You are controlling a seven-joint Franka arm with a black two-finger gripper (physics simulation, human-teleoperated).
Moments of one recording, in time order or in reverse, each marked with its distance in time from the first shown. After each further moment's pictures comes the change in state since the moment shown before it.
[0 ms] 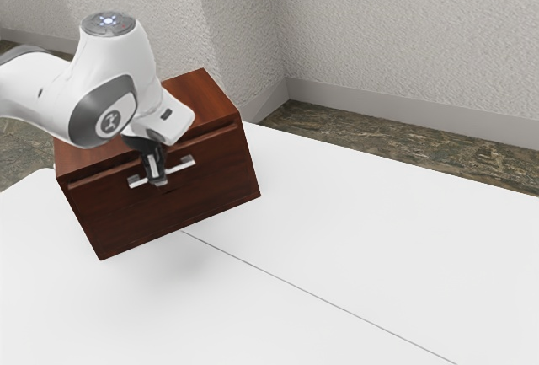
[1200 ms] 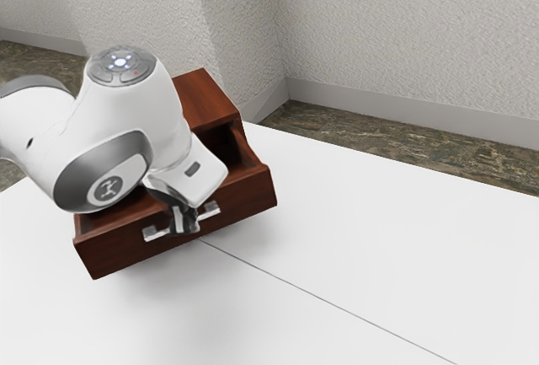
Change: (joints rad) arm -0.111 -0.284 -0.133 -0.298 -0.017 0.026 -0.064
